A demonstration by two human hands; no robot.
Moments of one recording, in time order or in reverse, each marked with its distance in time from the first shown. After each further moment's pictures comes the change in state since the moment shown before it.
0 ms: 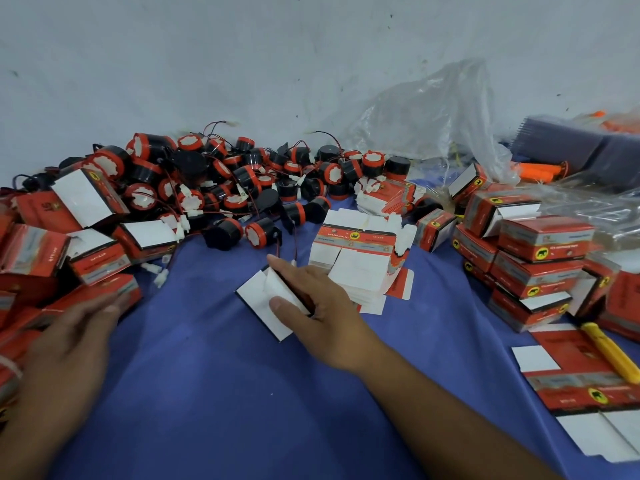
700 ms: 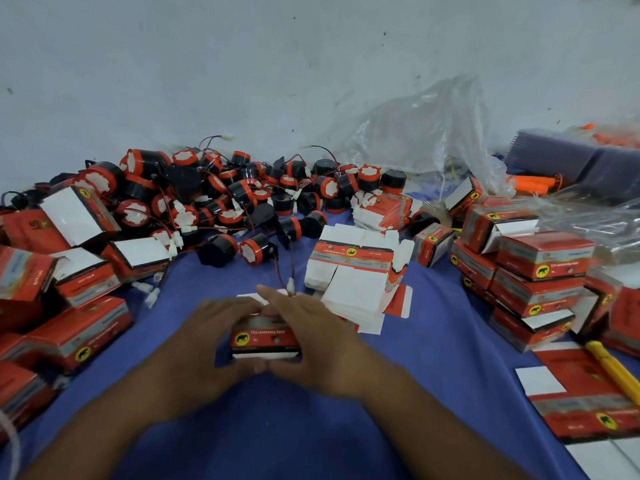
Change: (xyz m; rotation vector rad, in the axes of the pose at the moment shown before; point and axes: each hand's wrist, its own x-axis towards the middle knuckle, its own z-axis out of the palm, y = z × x) left_hand -0.014 0.123 0.061 0.118 -0.401 0.764; right_hand 0.003 0.007 -0.008 -0.316 -0.244 -0.126
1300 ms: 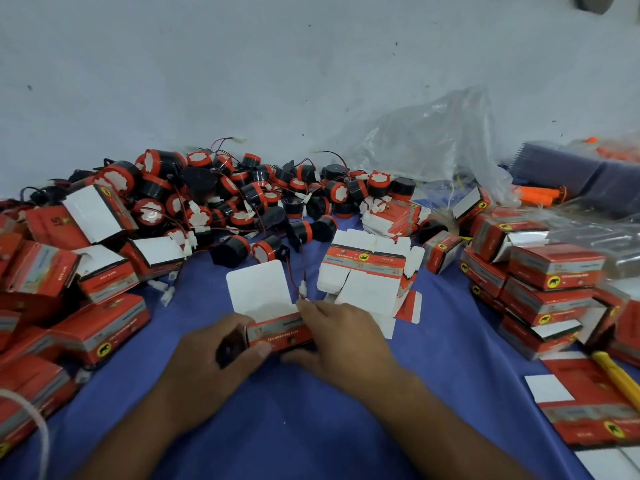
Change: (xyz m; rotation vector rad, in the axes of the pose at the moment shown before) left_hand -0.020 -0.005 0.007 -0.174 0.142 -0.246; right_hand 0.006 -0.021 -0.009 -0.427 -0.001 0.163
